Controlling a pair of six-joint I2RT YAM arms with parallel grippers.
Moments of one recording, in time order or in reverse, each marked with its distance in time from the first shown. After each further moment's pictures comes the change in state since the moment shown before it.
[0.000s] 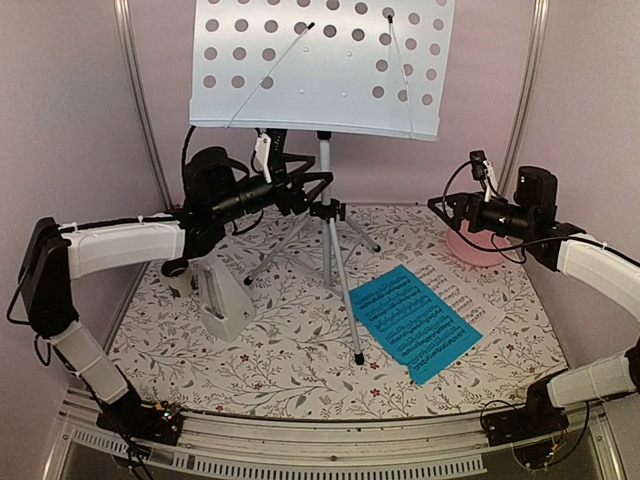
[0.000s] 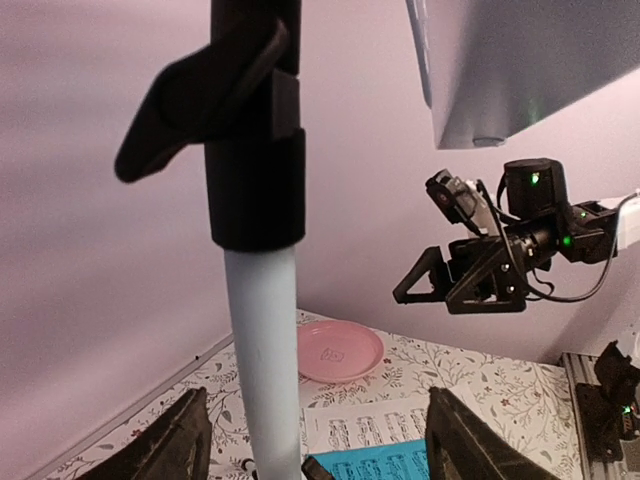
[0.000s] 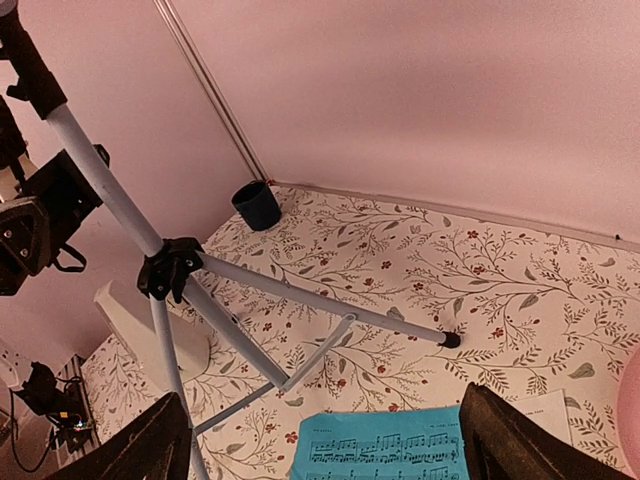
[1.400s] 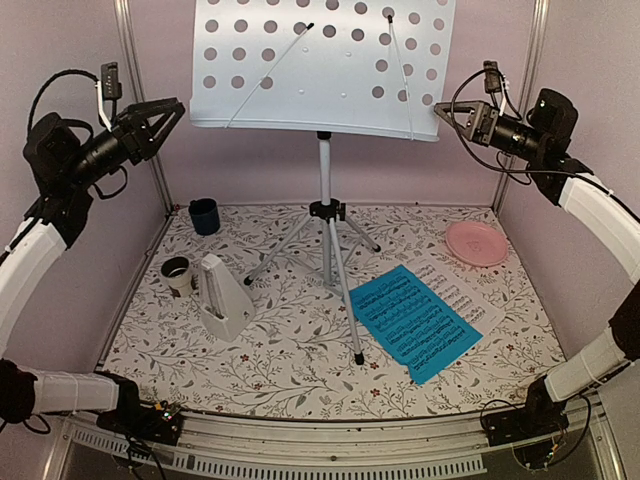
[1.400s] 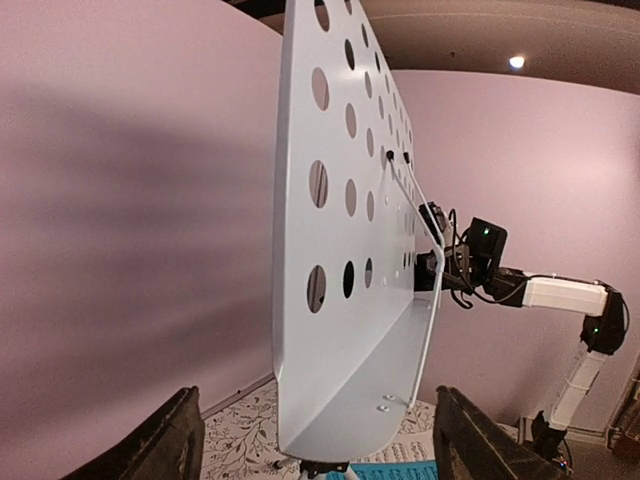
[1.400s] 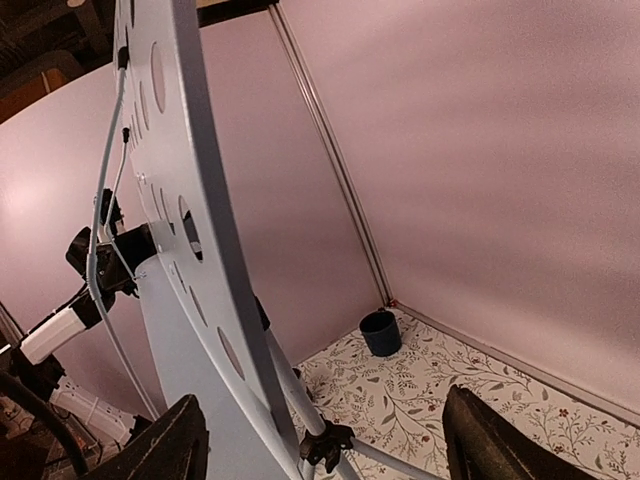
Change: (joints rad) left arm 0.544 -0.597 -0.042 -0.293 0.371 -0.348; right arm -0.047 0.189 0.527 0.107 -0.280 0.251
